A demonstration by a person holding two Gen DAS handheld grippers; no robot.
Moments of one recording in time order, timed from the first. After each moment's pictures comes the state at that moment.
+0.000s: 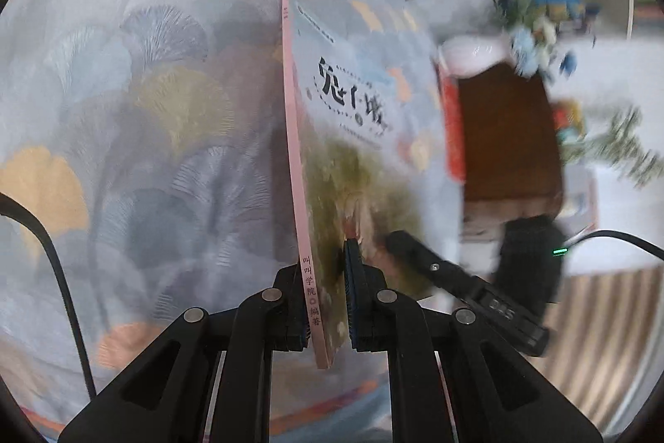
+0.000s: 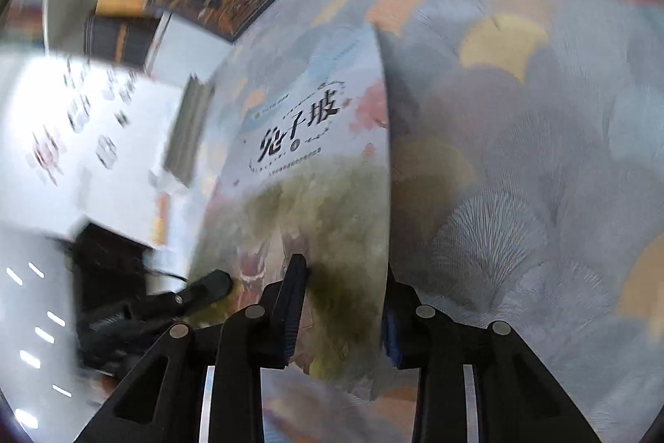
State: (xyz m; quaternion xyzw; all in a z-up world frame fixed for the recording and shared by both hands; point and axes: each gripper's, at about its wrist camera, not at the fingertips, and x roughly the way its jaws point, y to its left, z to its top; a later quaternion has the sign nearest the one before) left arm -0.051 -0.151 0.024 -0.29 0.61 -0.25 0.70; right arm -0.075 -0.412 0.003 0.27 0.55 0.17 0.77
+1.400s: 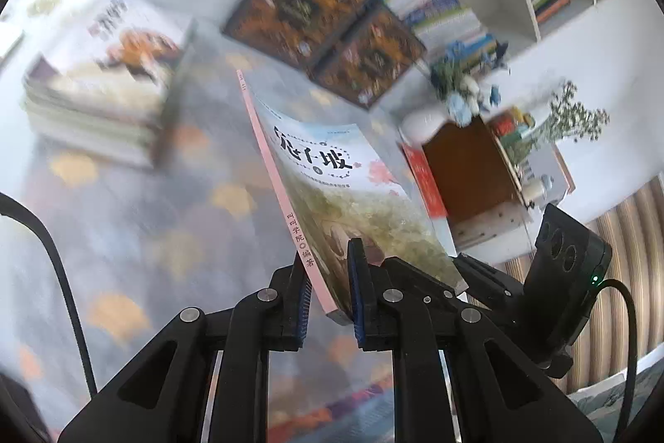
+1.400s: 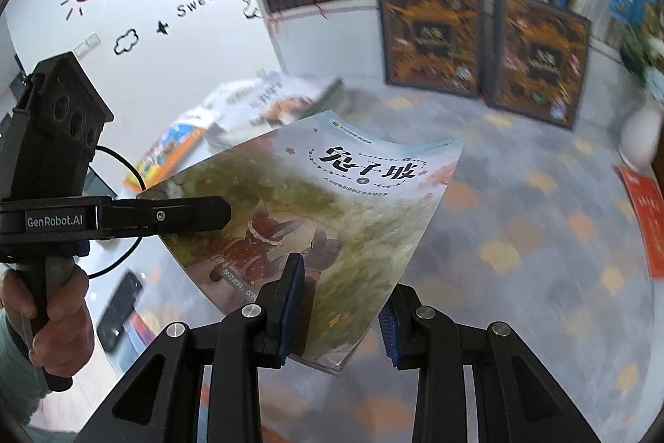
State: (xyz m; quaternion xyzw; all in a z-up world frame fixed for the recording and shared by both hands) left arm -0.009 0.067 0.151 -0.21 0.48 -0.32 0.79; right arm -0.053 -0.143 0.145 0.04 0.42 0.18 0.89
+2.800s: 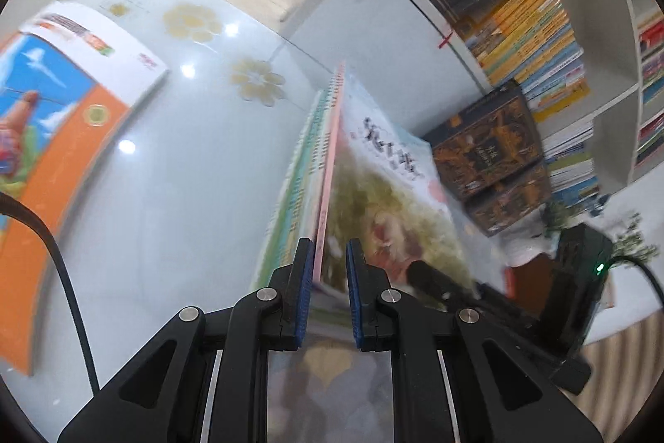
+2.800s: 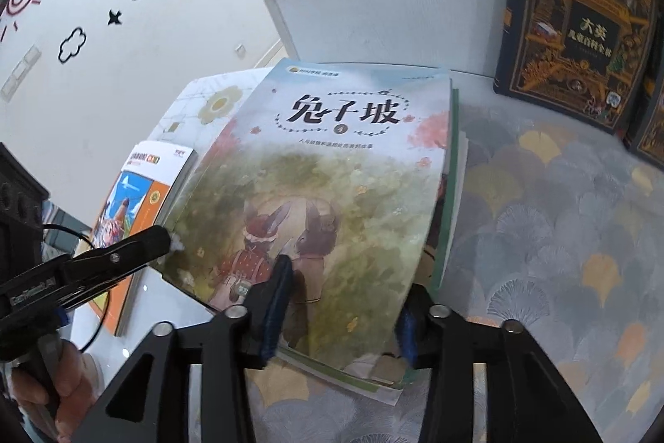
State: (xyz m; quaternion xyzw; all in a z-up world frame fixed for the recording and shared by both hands) left arm 0.152 0.266 0.076 -0.28 0.47 -0.16 0.82; right arm 0.174 0.037 0.076 0.06 0.51 0.14 0.85
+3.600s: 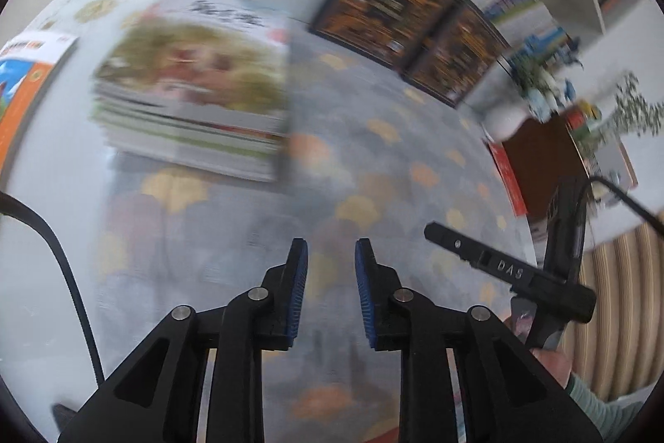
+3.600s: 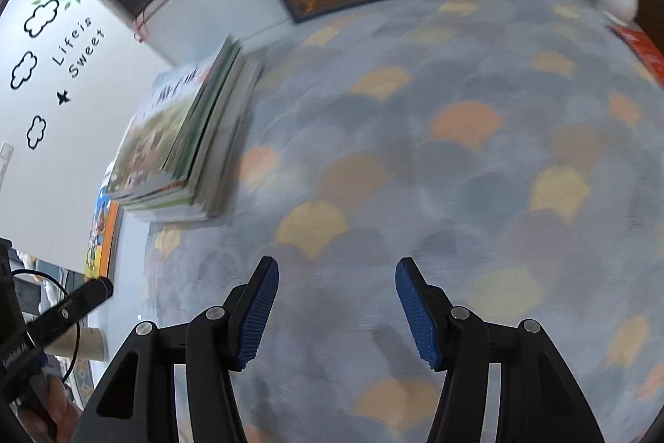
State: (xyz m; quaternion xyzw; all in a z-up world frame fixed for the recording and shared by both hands) left arm 0.029 0.094 0.111 -0.14 0.51 -0.23 0.81; right arm 0.009 -0.182 0.060 0.20 0.52 0.03 0.83
